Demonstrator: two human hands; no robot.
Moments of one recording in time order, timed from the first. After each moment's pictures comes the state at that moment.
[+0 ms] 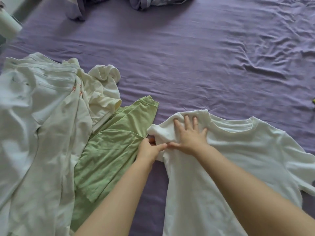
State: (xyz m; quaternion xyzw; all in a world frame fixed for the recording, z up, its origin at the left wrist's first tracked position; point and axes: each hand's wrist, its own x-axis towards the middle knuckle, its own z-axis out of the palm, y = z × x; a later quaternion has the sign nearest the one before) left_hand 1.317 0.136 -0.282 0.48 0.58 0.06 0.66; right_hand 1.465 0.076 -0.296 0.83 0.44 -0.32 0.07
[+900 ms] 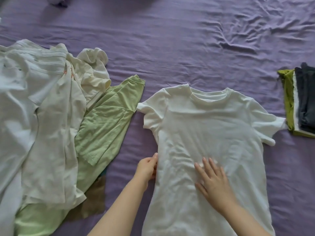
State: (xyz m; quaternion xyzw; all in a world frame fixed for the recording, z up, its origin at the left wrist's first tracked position) left_hand 1.233 0.008 -0.283 0.40 0.61 -0.08 0.68; right_hand 1.365 -0.191 -0.271 0.86 0.45 -0.24 0.03
